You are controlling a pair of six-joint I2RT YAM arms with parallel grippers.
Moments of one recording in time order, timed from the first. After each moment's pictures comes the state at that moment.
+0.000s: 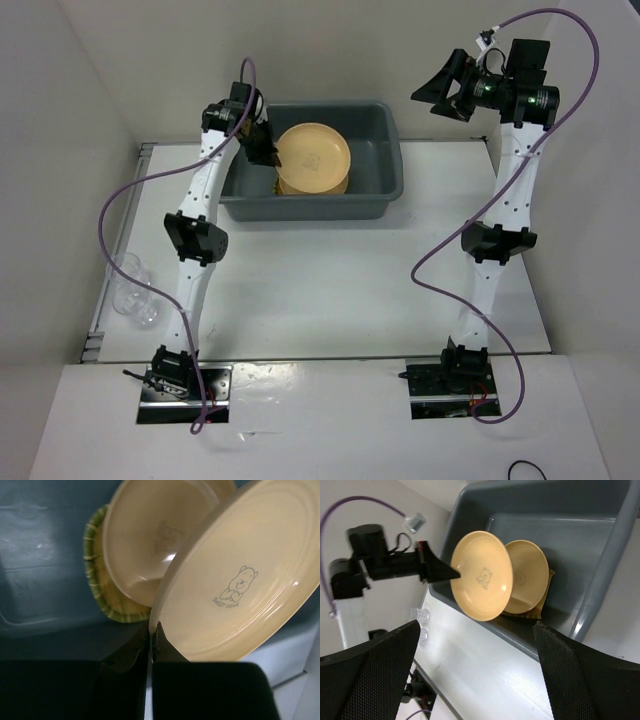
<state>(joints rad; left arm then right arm) -0.24 2.53 2.96 -1.34 0.25 -0.46 -0.14 2.34 3.12 -1.29 -0.86 0.36</state>
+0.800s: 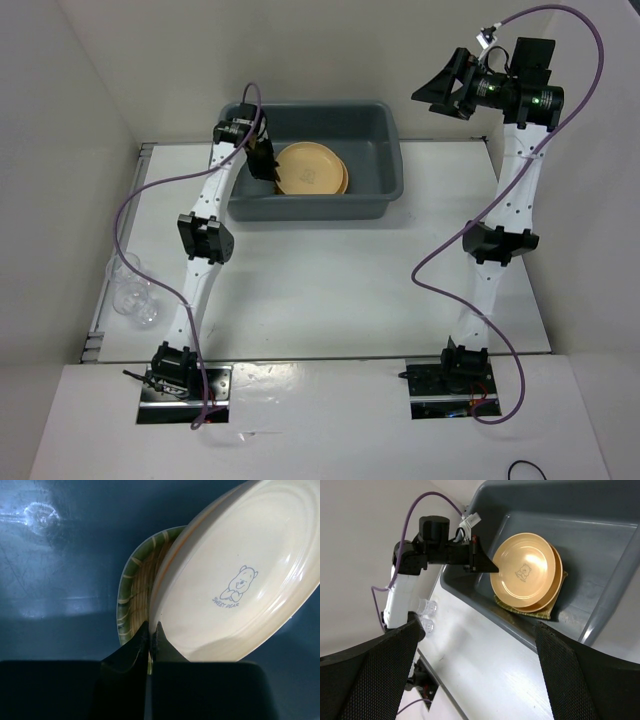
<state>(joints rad) -0.20 2.80 3.09 -1.33 0.21 -0.51 -0.15 2.32 3.12 -1.29 -0.94 0.34</state>
